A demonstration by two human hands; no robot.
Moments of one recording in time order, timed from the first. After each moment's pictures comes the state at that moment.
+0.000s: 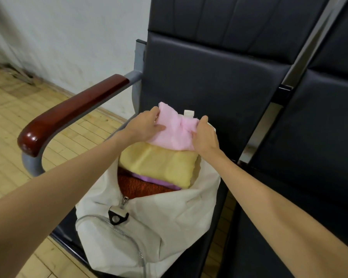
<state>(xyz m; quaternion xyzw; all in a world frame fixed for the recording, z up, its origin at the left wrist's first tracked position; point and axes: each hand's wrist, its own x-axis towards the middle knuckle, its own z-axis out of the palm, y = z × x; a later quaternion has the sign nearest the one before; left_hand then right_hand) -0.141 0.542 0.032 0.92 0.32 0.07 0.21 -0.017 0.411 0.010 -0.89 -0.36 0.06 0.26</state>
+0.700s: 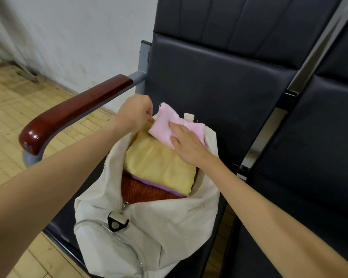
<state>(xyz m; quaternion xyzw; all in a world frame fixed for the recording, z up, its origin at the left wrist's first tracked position) -0.151 0.566 0.057 0.93 0.33 0.14 0.07 -0.043 0.417 0.011 -0.77 -0.58 0.15 0.21</state>
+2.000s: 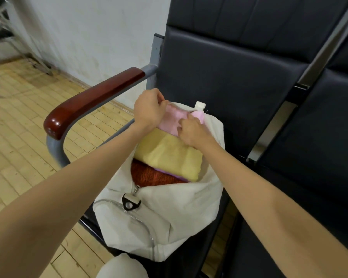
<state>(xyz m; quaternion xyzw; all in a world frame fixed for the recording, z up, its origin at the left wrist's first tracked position) -0.156 0.532 0.048 0.82 0.43 0.34 0.18 -0.046 0.452 0.003 -0.84 -0.50 0.16 0.10</state>
